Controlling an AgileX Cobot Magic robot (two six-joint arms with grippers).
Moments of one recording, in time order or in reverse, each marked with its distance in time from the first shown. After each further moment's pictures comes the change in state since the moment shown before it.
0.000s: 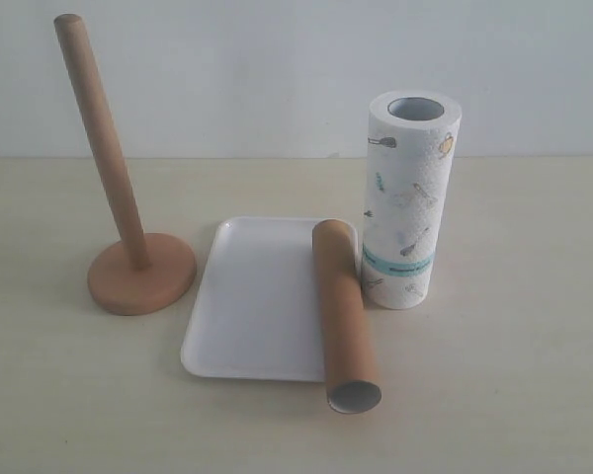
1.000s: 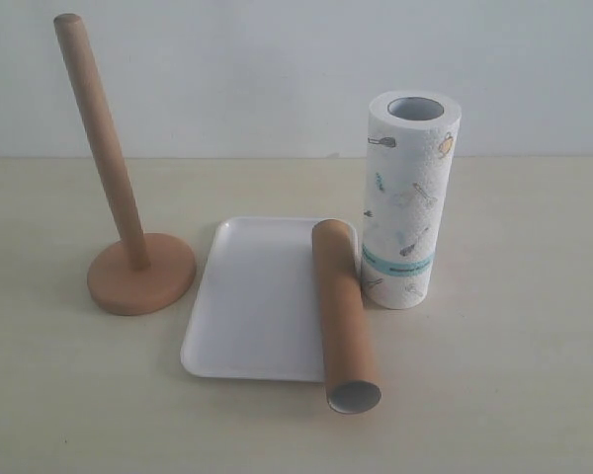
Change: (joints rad) left arm 0.223 0.000 0.510 -0.022 -0.429 0.033; right arm 0.000 0.000 0.000 0.000 0.000 0.000
